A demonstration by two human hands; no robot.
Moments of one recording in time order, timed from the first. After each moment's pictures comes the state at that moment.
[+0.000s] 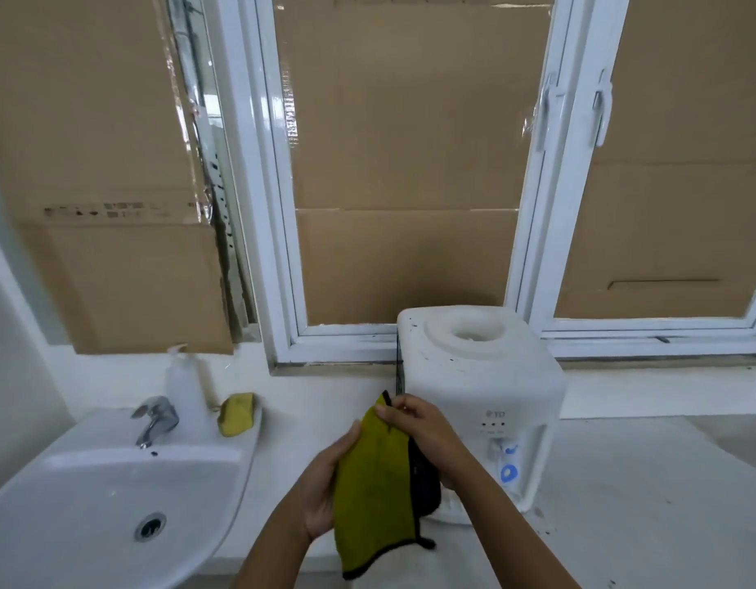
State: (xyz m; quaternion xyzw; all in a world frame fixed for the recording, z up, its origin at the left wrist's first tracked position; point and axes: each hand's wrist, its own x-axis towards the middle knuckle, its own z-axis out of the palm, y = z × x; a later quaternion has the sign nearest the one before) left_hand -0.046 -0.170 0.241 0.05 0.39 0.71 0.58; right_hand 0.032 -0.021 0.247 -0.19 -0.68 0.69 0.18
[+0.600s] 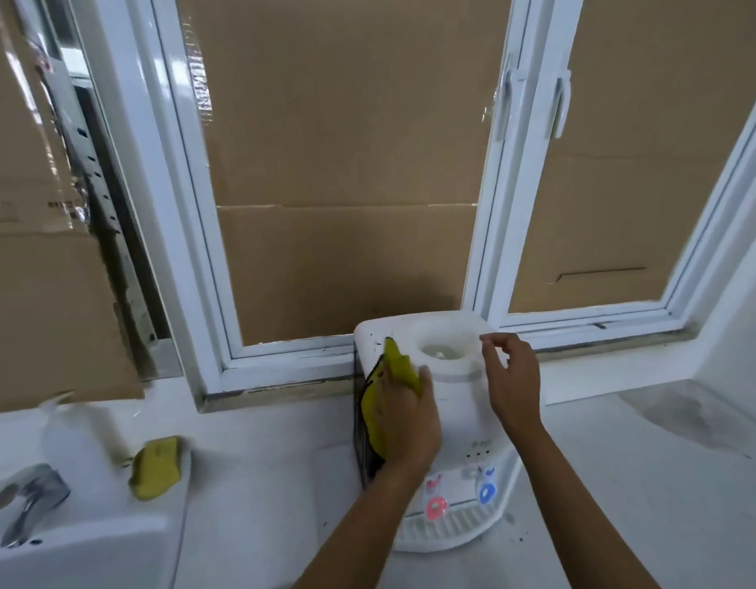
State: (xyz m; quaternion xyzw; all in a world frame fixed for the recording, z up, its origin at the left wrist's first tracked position) left_hand -0.052 0.019 0.260 0.28 0.77 0.56 0.13; right_hand 0.040 0.136 0.271 -0.39 -0.71 0.29 0.51
